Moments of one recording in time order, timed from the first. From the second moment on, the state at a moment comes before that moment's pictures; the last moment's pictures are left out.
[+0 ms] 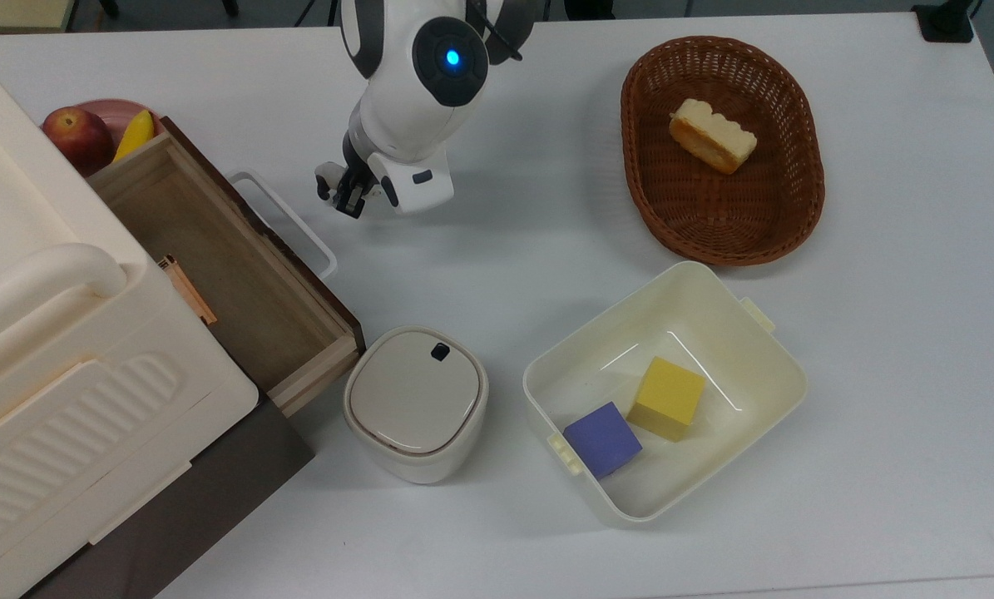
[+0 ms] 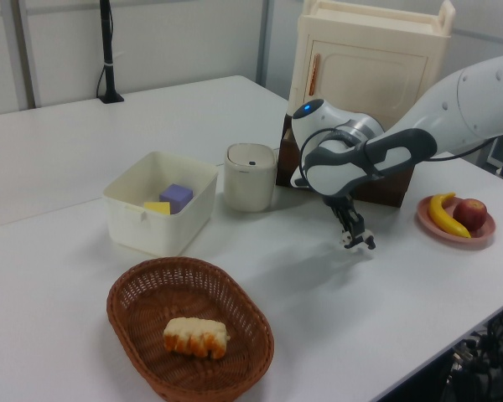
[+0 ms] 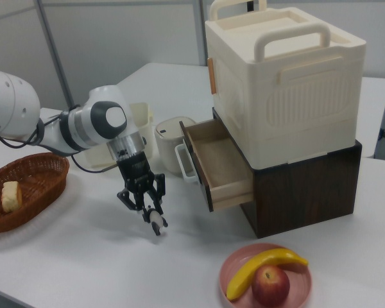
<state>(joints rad) -0.11 0.27 0.15 -1.95 -0.49 1.93 -1.02</state>
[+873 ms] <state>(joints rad) -0.10 0.26 0.21 -1.67 -0.29 1.93 -0.54</state>
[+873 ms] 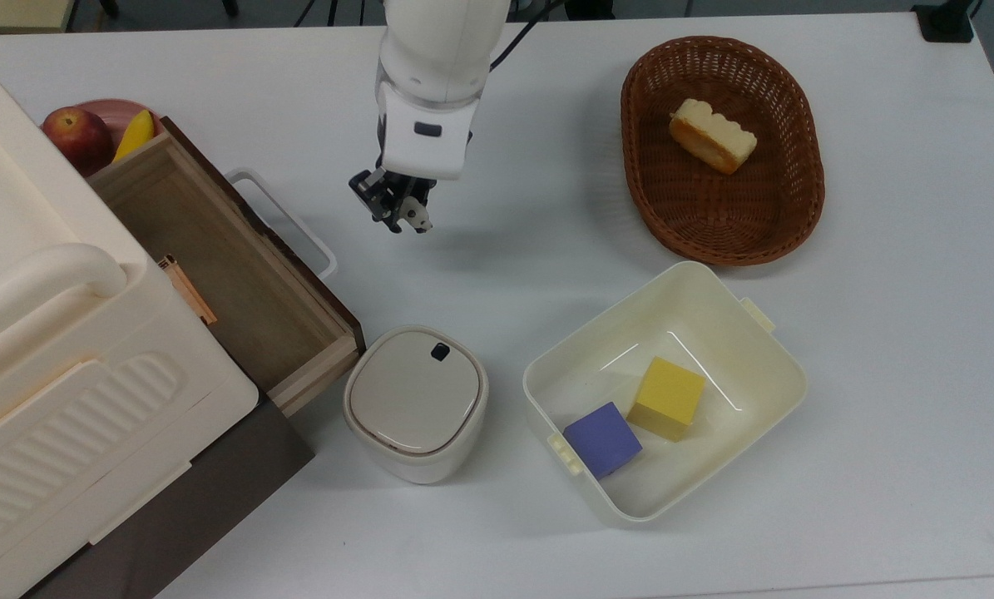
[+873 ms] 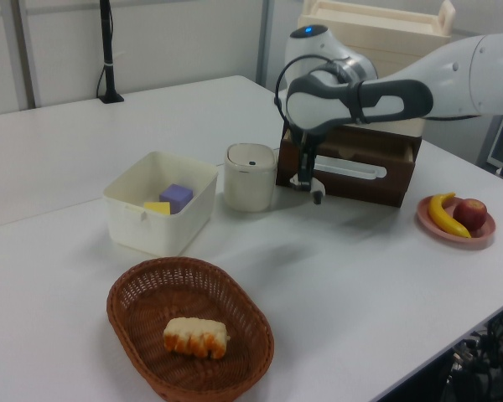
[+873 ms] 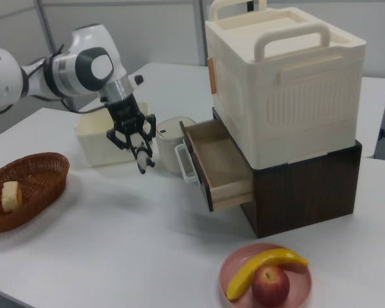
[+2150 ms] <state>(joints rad) -0.20 0.22 0.04 -1.50 -0.16 1.99 -0.25</state>
